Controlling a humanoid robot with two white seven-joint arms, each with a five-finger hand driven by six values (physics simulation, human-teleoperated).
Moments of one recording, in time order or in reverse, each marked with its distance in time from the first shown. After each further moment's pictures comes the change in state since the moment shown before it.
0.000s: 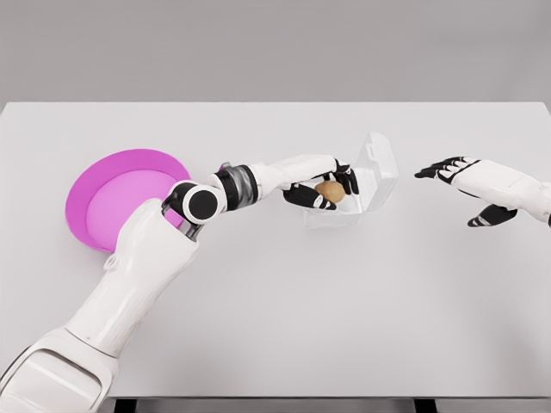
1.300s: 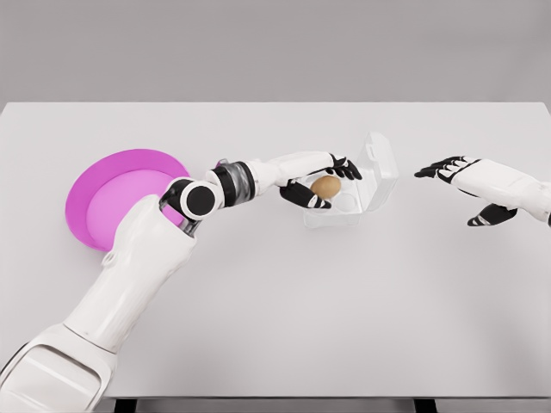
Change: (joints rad) left arm -0.015 0.005 0.003 0.022 0.007 0.001 0.000; right arm -0.002 0.000 0.000 0.000 -0.001 0.000 0.000
